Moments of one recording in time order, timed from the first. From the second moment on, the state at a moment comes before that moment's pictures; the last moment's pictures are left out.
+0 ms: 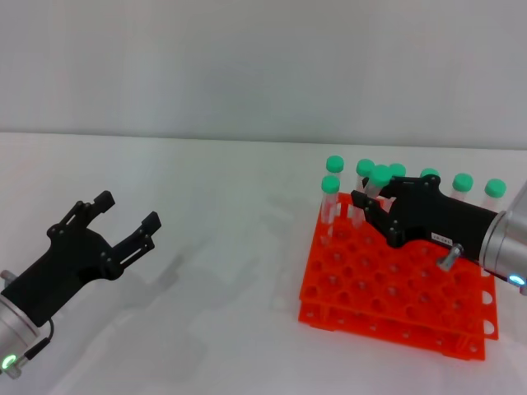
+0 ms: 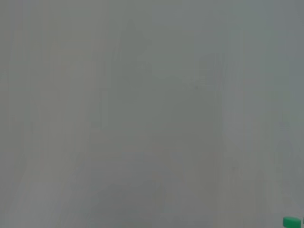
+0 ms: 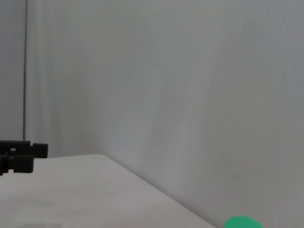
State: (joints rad) left arm -0.44 -2.07 2.84 -0.21 -0.95 1.50 -0.67; right arm 0.54 1.99 -1.73 -0.66 -0.78 -0.80 0.89
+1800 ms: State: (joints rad) left arm -0.46 -2.08 2.84 -0.22 -0.96 1.49 -0.67; right arm 0.62 2.01 -1.75 -0.60 -0.85 -0.68 0.89
